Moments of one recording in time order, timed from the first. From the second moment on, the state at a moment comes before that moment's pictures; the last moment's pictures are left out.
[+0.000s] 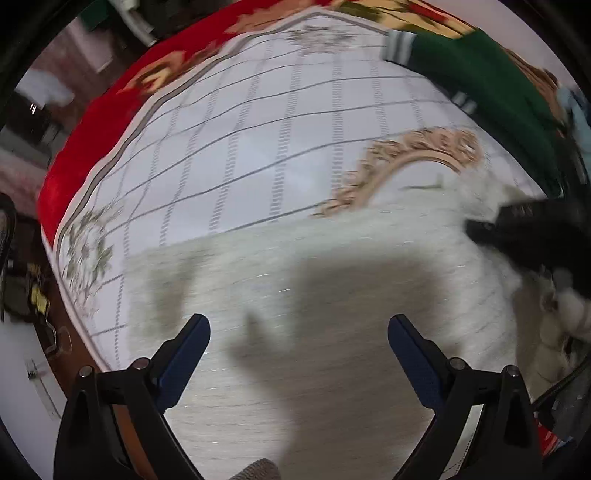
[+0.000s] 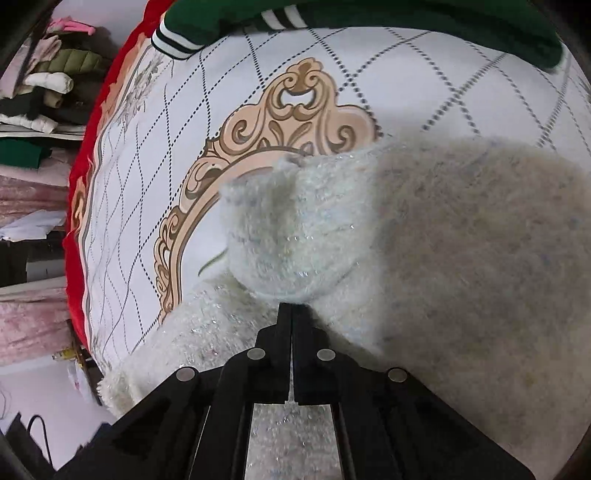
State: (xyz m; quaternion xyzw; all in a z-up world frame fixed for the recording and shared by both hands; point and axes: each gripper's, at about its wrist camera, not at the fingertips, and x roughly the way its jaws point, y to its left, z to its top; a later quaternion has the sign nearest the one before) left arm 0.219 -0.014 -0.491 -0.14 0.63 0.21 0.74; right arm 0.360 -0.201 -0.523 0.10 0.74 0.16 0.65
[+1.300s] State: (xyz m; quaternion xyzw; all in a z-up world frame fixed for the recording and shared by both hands) left arm 0.364 -0.192 -0.566 -0.01 0.64 -0.03 0.77; right arm 0.236 -0.548 -0.473 0.47 0.50 0.03 0.72
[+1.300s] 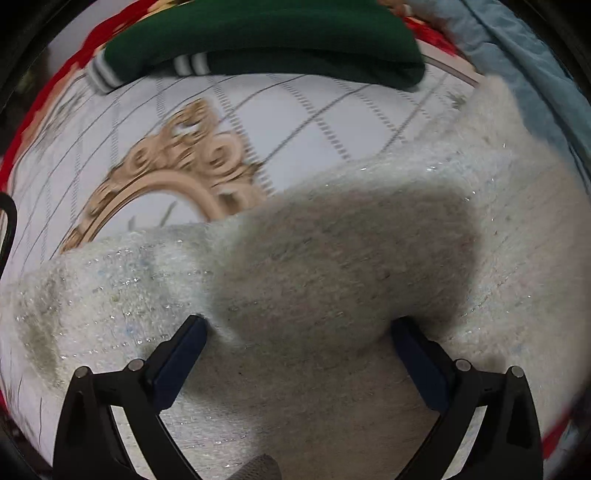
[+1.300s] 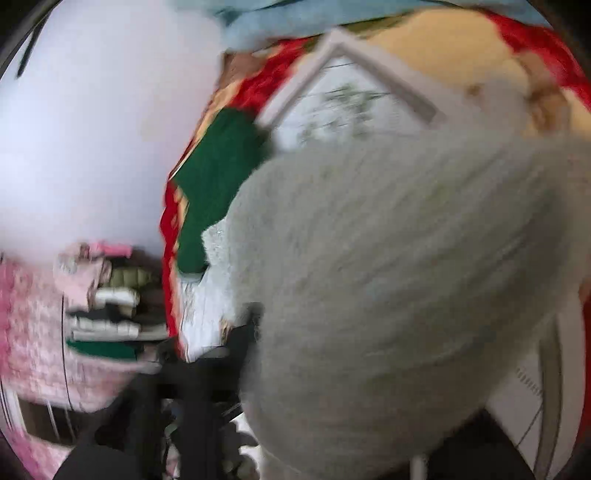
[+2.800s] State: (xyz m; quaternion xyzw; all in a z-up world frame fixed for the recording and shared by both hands) left arm 0.074 0.117 -0.432 -0.32 0.50 0.33 0.74; right arm 0.114 -0.106 -0.443 -0.18 0.55 0.31 0.75
